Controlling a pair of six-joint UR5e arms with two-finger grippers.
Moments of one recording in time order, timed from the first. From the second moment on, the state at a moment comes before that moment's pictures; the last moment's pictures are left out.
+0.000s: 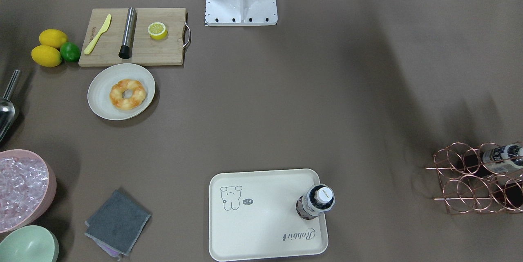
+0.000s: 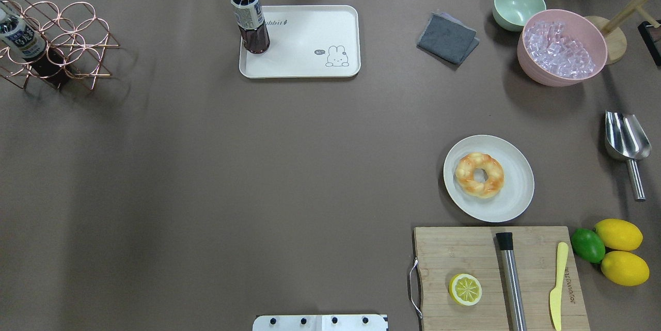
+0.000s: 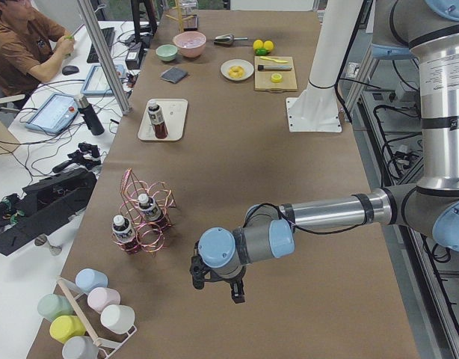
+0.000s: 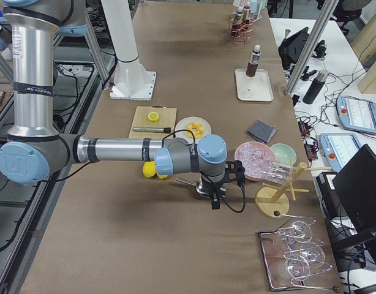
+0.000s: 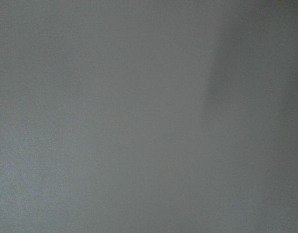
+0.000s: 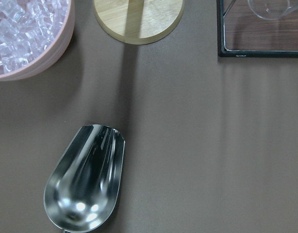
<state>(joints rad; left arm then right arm) -1.61 -1.40 -1.58 -1.46 -2.41 0.05 1.55 -1.65 1.68 -1.43 2.33 0.02</state>
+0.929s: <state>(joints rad) -1.61 -1.38 -1.58 -1.47 -2.42 0.05 1.54 -1.66 1.68 -1.43 2.33 0.02</state>
